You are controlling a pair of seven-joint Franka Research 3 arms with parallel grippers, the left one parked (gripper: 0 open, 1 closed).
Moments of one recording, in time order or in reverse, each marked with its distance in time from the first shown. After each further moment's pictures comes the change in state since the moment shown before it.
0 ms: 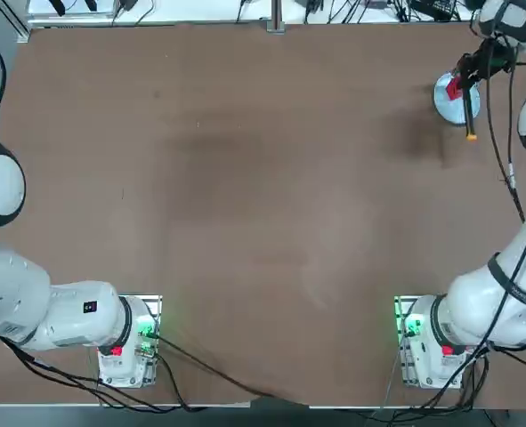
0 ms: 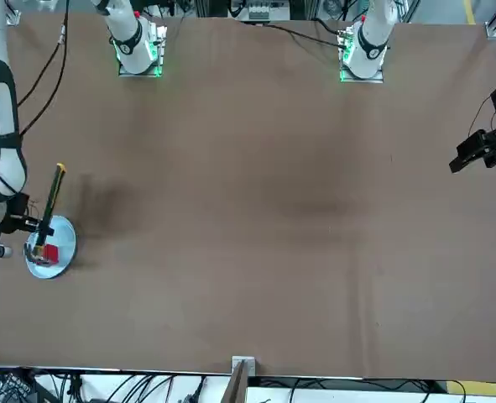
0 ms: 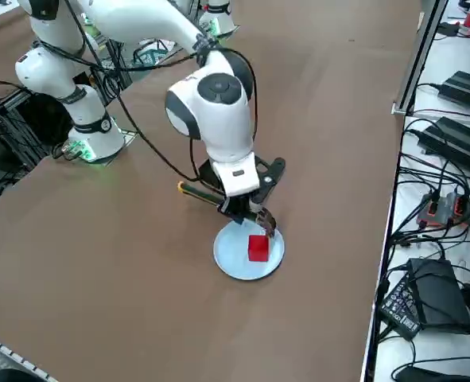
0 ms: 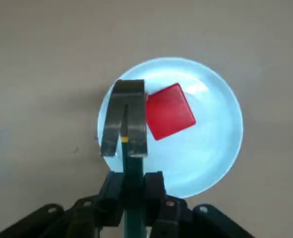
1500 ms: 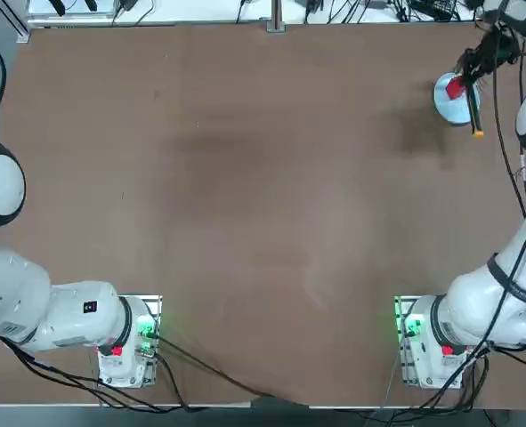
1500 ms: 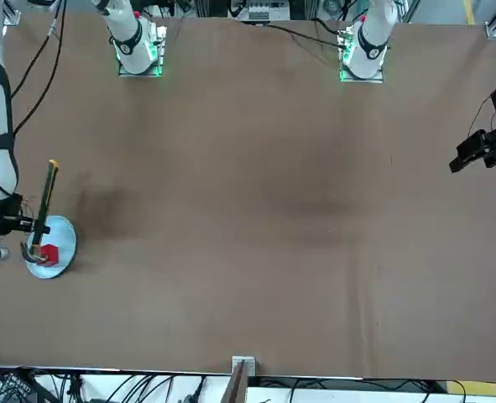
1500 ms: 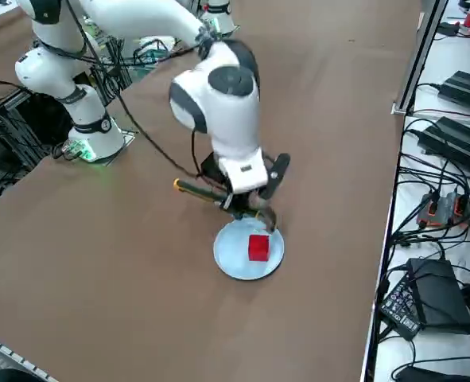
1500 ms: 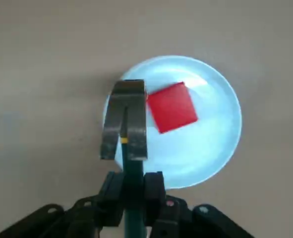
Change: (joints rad) arm 0.011 0.007 0.011 0.085 -0.019 -0.126 -0.022
